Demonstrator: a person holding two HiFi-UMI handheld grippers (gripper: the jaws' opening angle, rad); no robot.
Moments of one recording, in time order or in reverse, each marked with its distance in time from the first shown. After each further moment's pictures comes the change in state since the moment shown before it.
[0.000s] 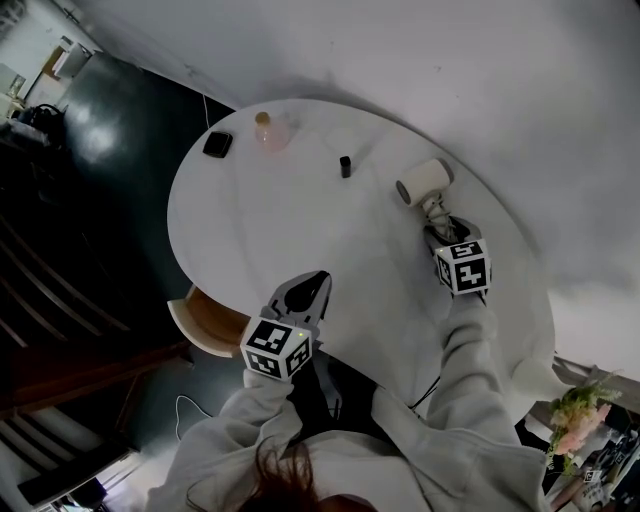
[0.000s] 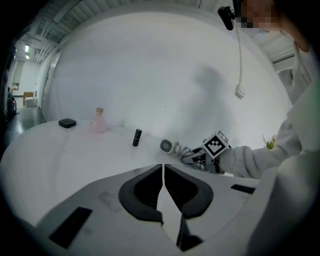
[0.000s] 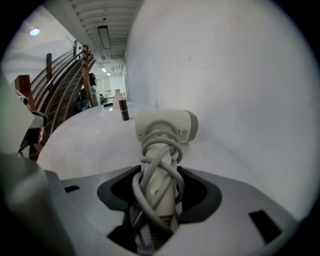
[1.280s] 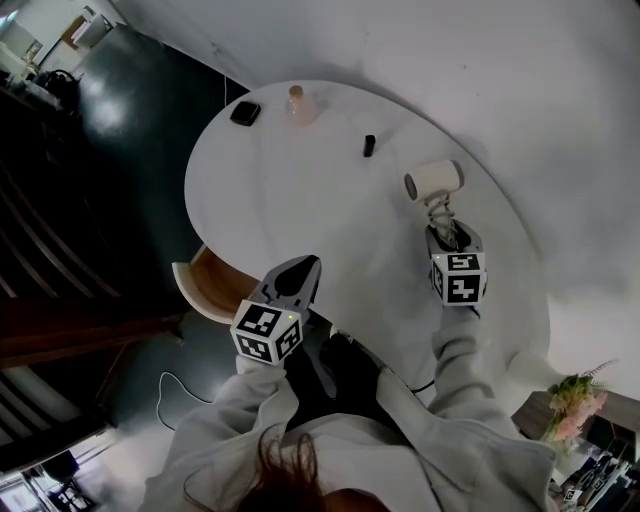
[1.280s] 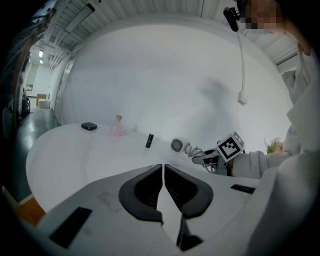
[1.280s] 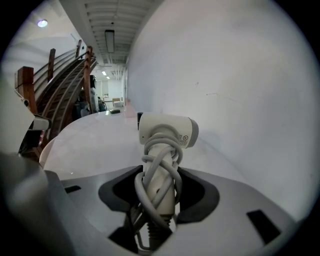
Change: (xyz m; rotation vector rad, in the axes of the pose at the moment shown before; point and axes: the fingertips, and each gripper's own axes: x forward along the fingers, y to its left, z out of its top) left arm -0.060 0.012 -0.010 -0.040 -0.077 0.096; right arm -0.054 0.050 0.010 -0.025 -0.087 -0.085
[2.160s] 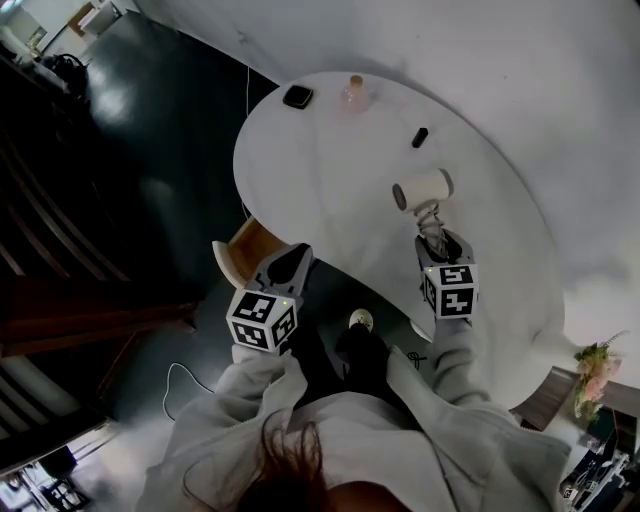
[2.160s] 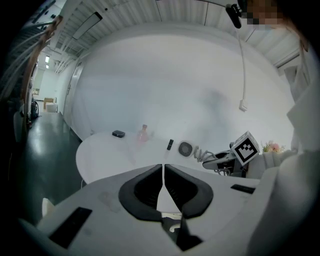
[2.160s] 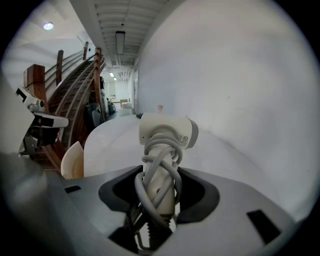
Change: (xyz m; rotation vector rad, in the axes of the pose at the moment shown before) left arm -0.107 0.091 0.002 -0.002 -0.028 0.057; right arm -0.038 0.154 0.020 -0.024 -0.010 0.070
